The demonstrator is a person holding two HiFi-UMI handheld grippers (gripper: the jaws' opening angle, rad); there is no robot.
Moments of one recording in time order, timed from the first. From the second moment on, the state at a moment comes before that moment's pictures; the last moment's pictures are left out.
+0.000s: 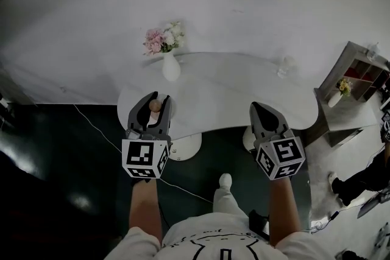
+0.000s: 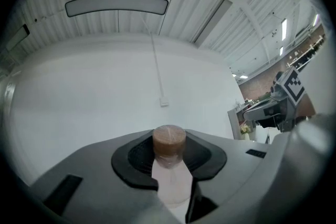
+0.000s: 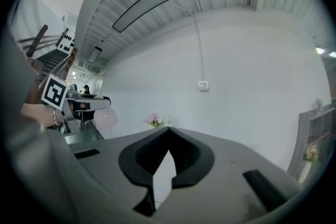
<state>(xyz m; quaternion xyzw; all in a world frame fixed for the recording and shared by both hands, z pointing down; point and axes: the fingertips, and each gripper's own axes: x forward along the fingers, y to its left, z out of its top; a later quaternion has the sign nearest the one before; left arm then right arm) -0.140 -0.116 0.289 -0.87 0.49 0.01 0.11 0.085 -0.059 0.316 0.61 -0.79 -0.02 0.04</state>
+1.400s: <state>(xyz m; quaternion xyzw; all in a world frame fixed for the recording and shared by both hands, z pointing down) -0.030 -0.362 0.350 -0.81 0.58 -0.05 0.05 0.193 -0.358 0.361 0.52 -0.85 0.03 0.06</state>
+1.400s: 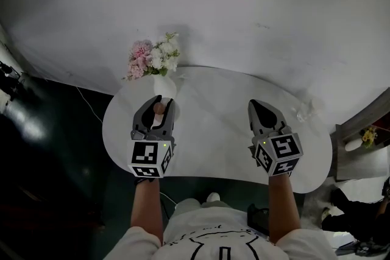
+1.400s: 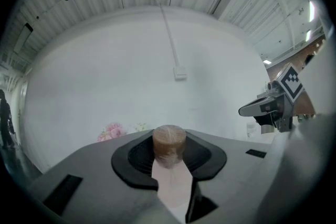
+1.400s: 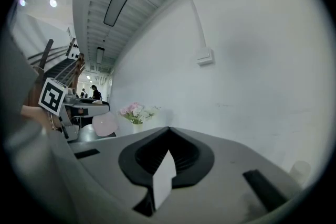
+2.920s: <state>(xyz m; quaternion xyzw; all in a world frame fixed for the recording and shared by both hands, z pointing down) -0.102 -0.429 0.540 -0.76 0.62 -0.12 -0.14 0.120 -0.423 0.509 0.46 -0.86 0.14 0.17</state>
